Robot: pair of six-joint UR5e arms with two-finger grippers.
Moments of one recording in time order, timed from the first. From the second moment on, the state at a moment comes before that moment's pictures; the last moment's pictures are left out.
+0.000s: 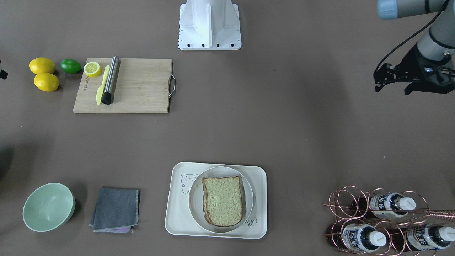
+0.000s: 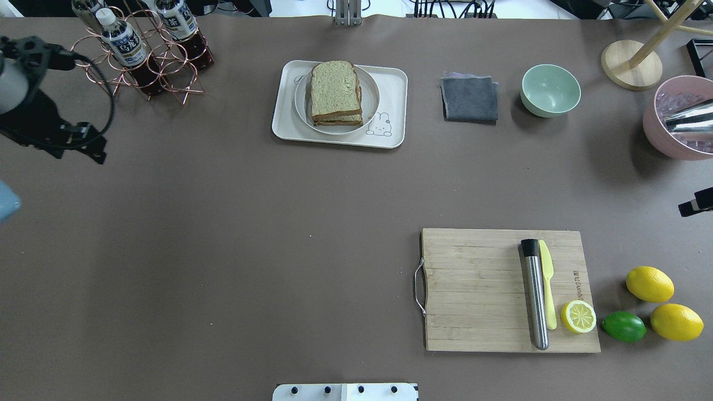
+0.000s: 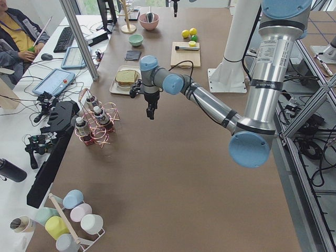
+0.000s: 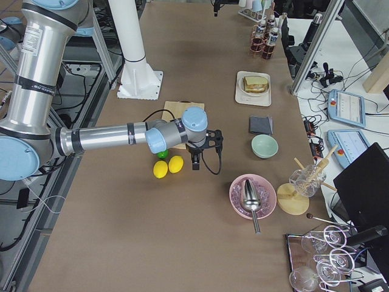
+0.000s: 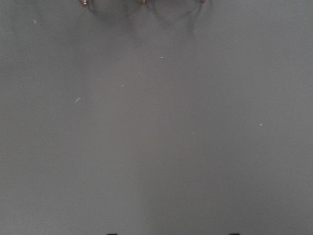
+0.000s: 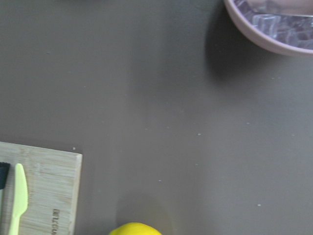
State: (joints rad) left arm -1.18 -1.59 -2.03 -1.43 -2.21 -0.28; right arm 1.32 -1.84 1.96 -1.36 2.43 0.32
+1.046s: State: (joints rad) left arm -1.67 -1.40 -1.93 -1.30 -2.21 0.45; right arm 1.51 -1.80 1.89 -1.57 2.32 -0.05
